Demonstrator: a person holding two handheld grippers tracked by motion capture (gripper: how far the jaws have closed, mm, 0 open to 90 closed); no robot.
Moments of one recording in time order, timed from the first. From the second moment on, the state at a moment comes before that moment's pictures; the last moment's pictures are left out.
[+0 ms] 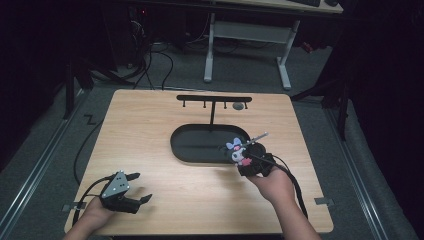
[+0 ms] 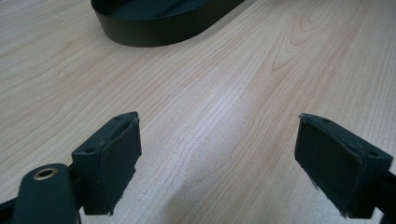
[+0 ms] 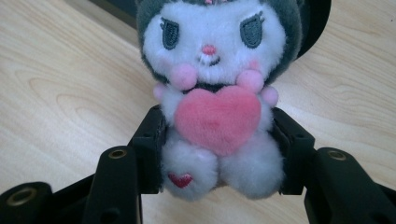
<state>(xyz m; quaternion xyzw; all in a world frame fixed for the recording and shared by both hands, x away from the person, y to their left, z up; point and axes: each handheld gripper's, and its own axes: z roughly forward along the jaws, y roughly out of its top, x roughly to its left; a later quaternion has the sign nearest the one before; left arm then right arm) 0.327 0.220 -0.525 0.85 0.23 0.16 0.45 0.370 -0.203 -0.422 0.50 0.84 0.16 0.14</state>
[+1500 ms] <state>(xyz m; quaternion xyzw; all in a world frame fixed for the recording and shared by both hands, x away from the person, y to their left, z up) 0.327 0.221 -0.525 0.85 0.23 0.16 0.46 0.465 -0.170 -0.447 0.54 0.81 0.15 0.15</state>
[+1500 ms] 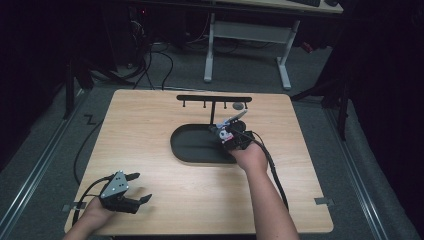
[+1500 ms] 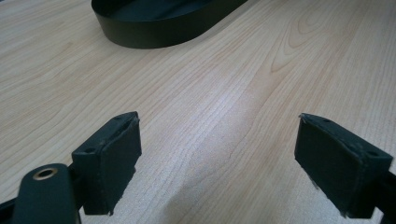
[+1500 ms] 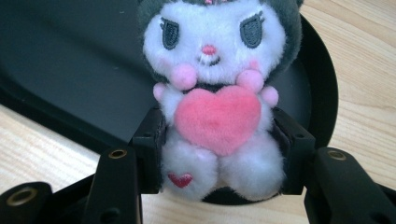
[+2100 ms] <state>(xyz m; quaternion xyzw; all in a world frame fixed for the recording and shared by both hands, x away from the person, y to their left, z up) 0.327 0.221 -0.525 0.85 0.23 0.16 0.46 0.461 -0.164 -0.460 0.53 0.83 0.12 0.14</state>
